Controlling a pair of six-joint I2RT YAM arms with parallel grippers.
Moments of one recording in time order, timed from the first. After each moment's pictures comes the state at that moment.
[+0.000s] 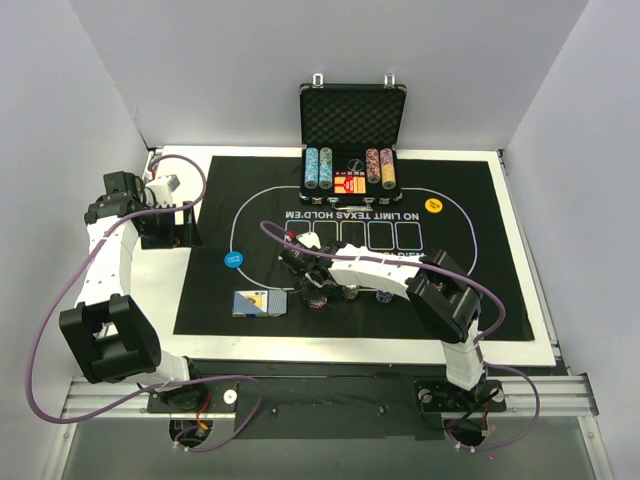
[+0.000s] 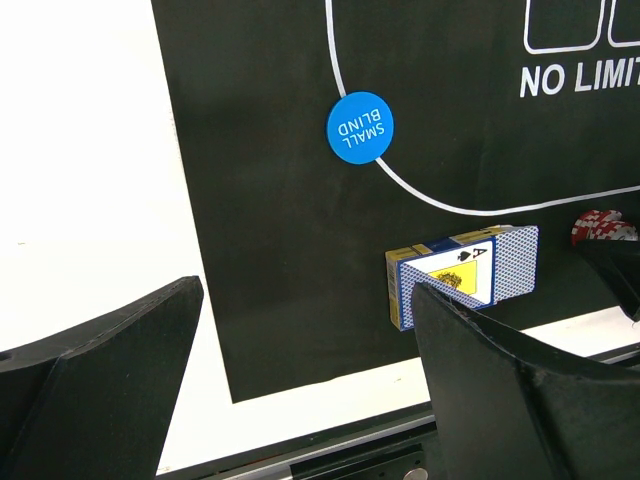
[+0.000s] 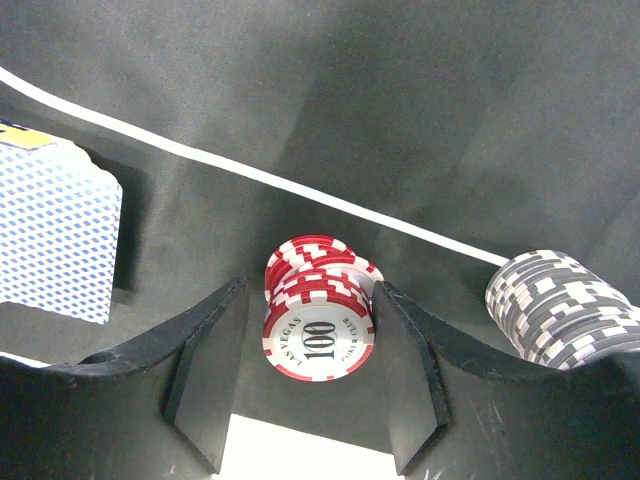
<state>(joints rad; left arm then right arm) 0.26 1.46 1.28 -0.92 0.40 0.20 0.98 1.96 1.37 -0.65 0.23 0.60</state>
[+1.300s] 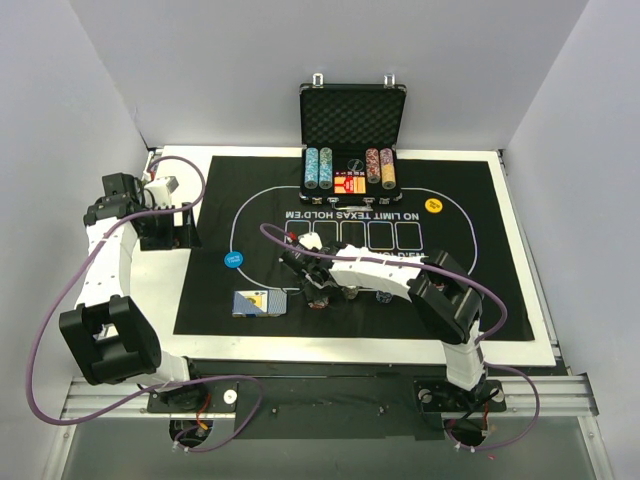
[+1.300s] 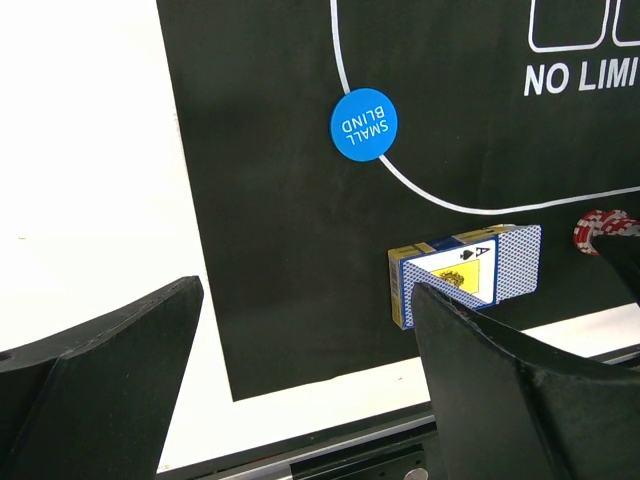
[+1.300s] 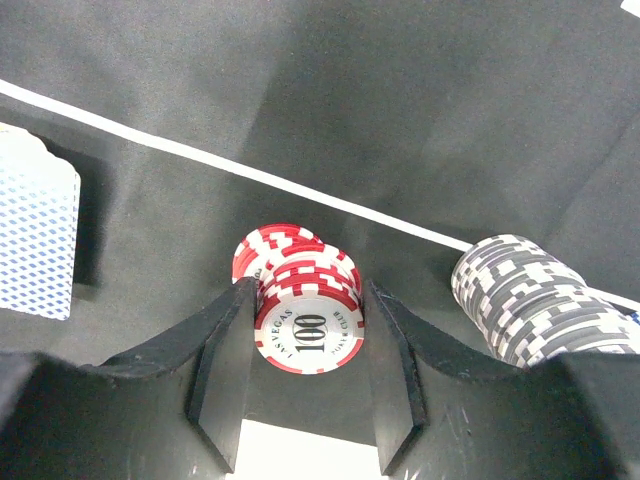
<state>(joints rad) 0.27 1.46 1.27 -0.92 0.40 0.20 0.99 1.95 1.36 -0.68 0.28 0.57</state>
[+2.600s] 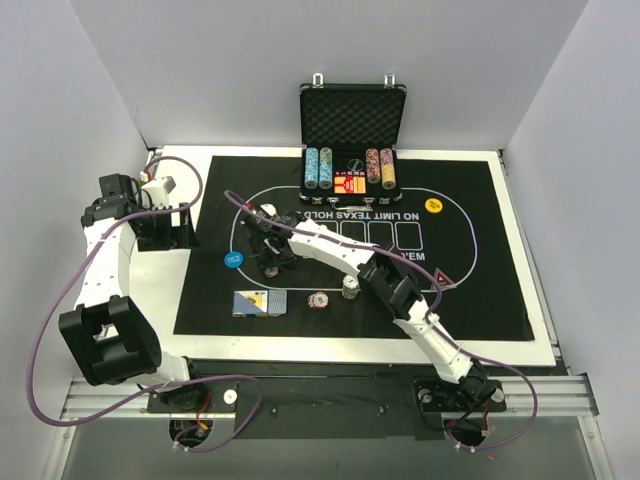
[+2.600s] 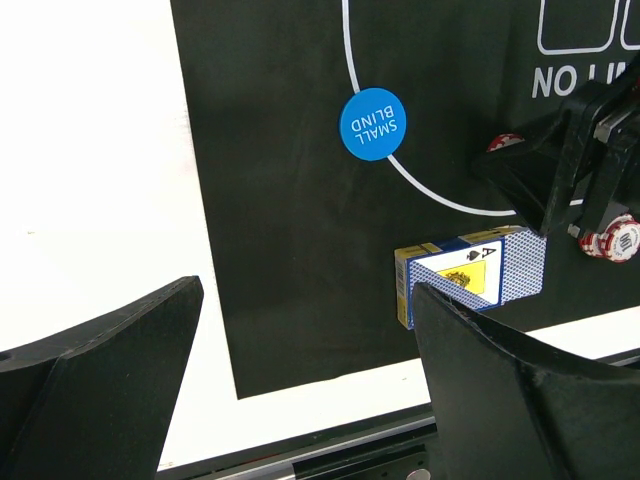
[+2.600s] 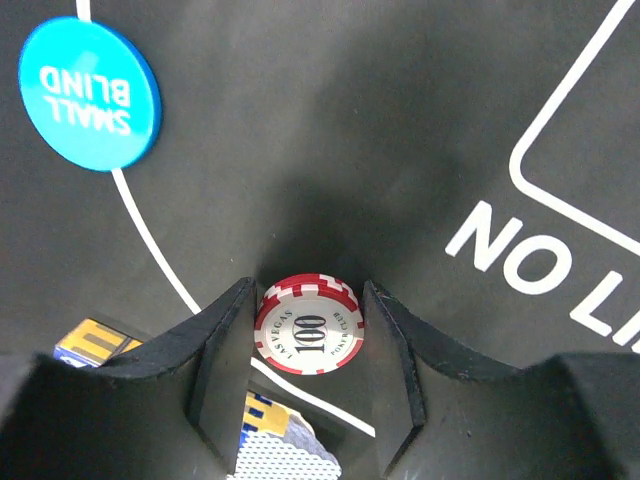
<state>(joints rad) 0.29 1.45 1.27 -0.92 0.40 0.20 0.94 2.45 2.14 -0.78 0.12 0.50</state>
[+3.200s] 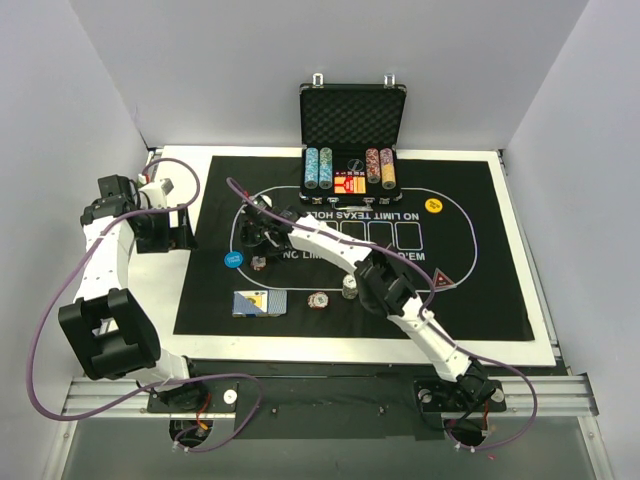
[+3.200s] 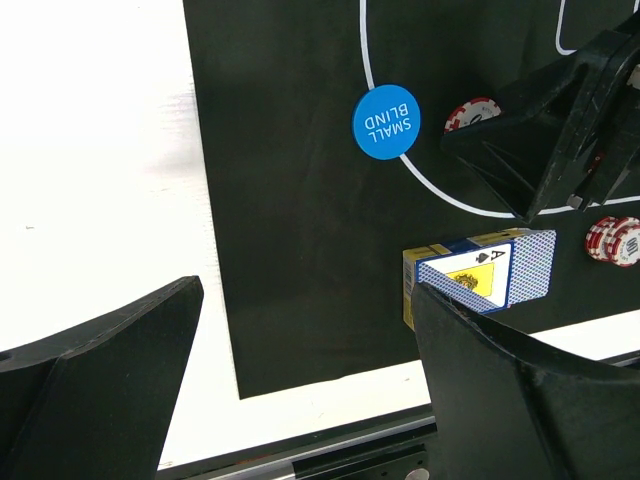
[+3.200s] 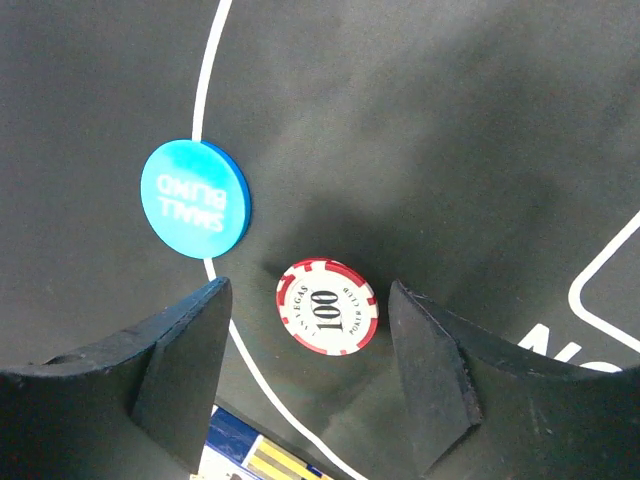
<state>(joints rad) 0.31 1.49 1.27 -0.92 0.40 0.20 0.91 2.55 2.27 -0.66 0.00 0.52</state>
